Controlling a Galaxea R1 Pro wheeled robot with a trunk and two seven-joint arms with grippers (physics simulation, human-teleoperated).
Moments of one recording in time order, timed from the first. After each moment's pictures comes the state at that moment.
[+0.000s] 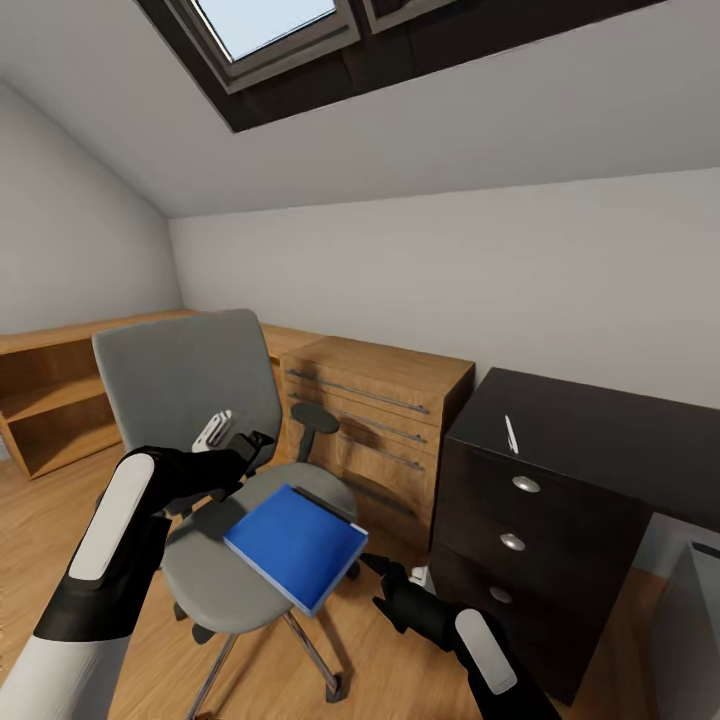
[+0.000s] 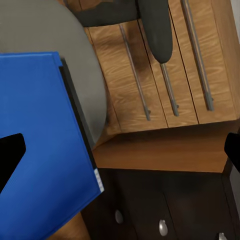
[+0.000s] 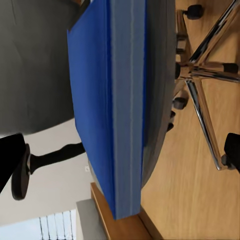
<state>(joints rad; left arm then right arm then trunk) -0.61 0.09 -0.09 -1.61 1.62 0.58 1.13 -0.40 0.16 -0.03 -0.76 -1.01 0.63 0.22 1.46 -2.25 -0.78</state>
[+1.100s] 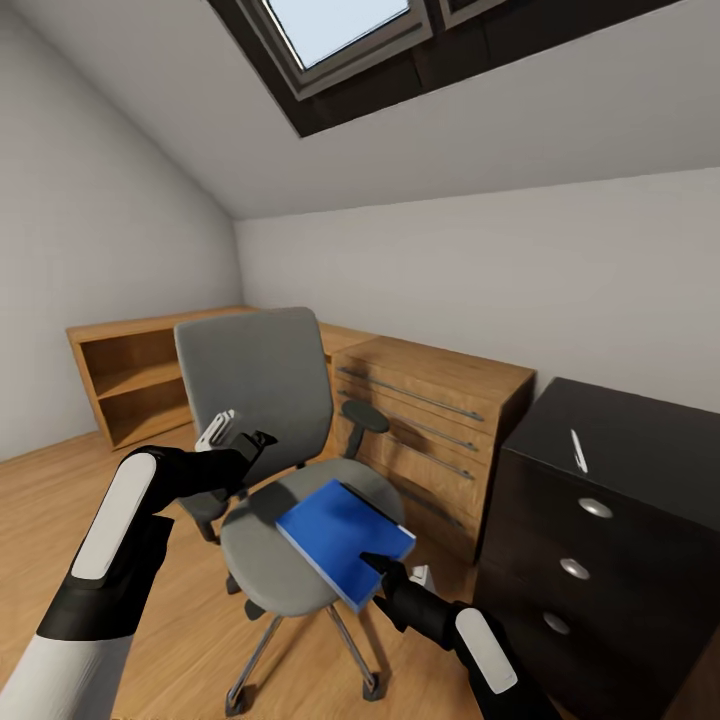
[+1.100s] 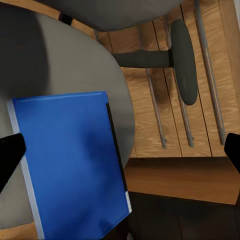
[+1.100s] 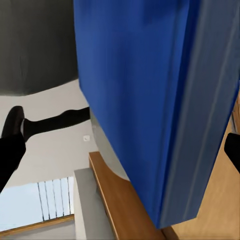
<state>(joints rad) -0.61 0.08 -0.09 -1.61 1.62 0.60 1.13 -0.40 0.16 -0.03 -0.76 -1.01 0.63 0.22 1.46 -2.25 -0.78</state>
